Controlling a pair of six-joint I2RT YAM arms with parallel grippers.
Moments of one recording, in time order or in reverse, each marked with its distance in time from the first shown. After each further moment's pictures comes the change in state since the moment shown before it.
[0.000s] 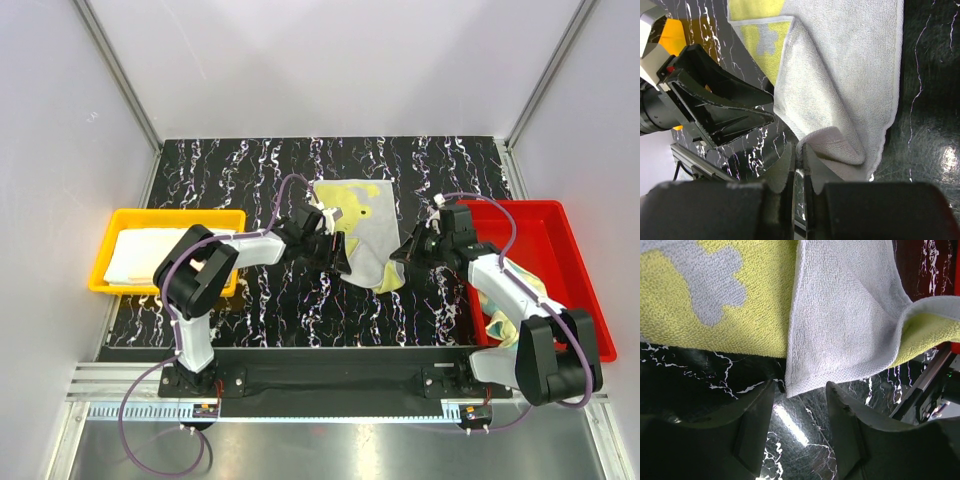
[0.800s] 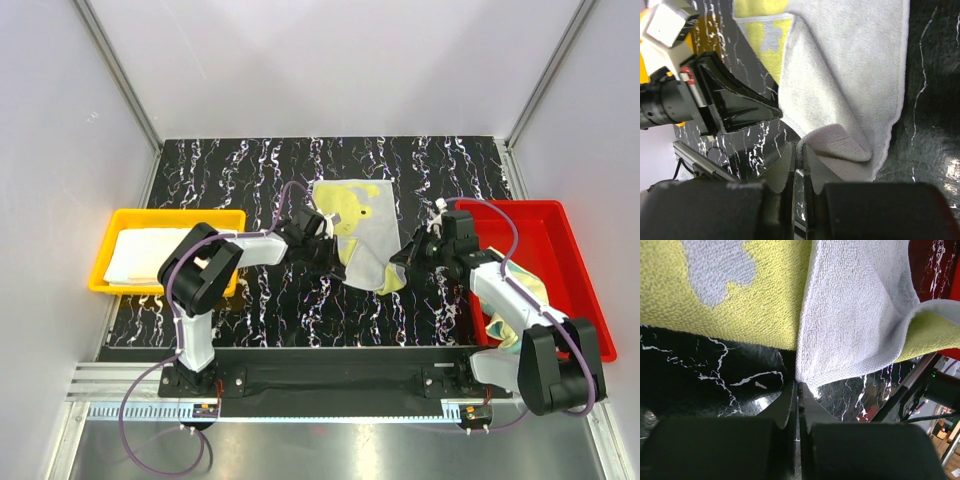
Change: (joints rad) left arm -0.002 0.029 0.000 -0.030 0.040 -0.100; right arm 0.000 -0.046 -0.061 0.049 -0.013 0.010
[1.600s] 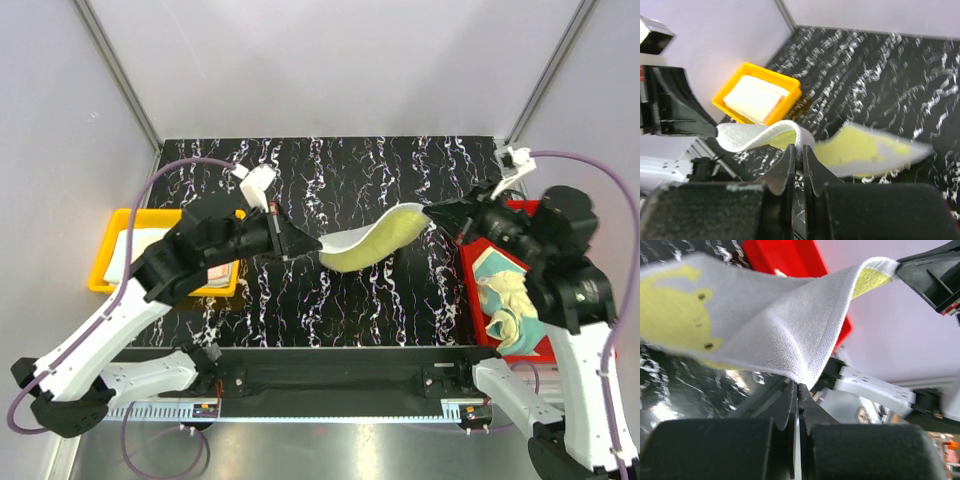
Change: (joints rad) left arm -0.143 -0.919 0.206 -0.508 -0.243 -0.186; right arm 0.000 -0.380 0.711 -0.489 -0.074 -0.285
